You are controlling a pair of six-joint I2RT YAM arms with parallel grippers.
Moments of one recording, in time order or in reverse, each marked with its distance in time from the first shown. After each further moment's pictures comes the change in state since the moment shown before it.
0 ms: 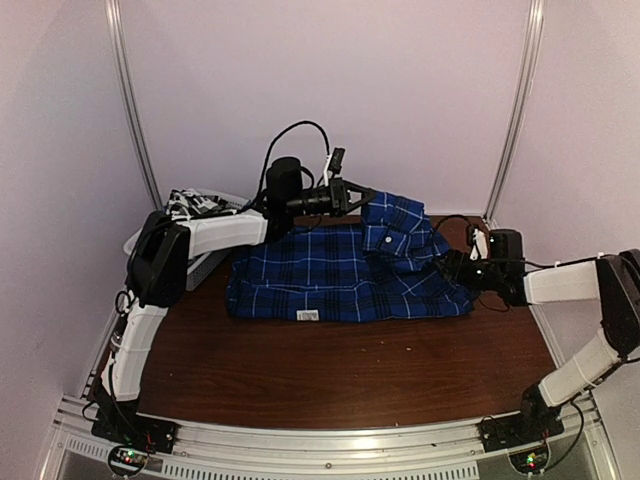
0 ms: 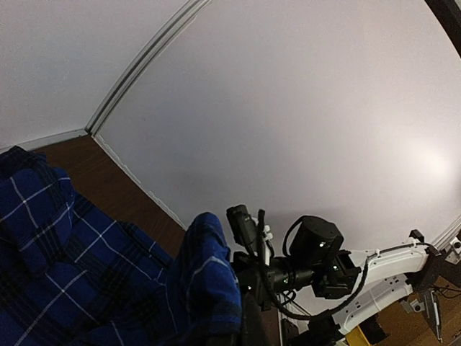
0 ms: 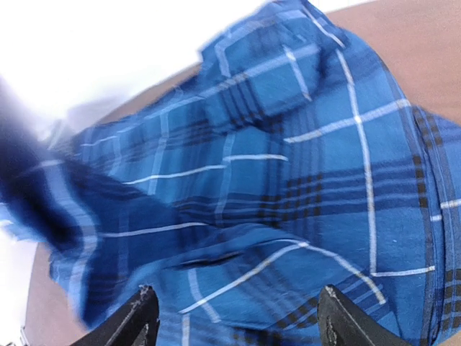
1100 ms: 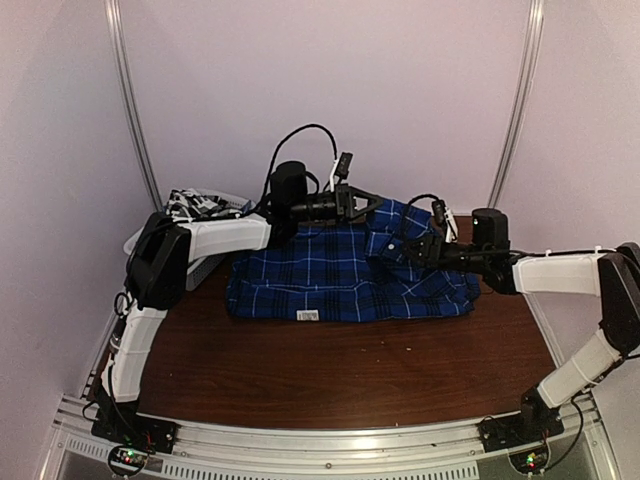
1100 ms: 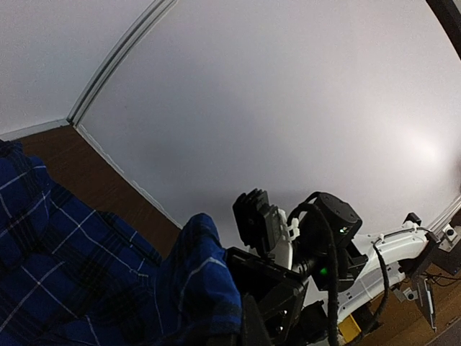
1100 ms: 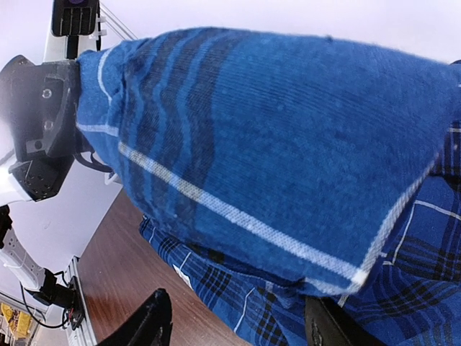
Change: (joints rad) left arm -0.036 -0.022 -0.048 0.031 0.023 -0.001; right arm 0.156 -0.021 0.134 0.037 -0.269 -0.047
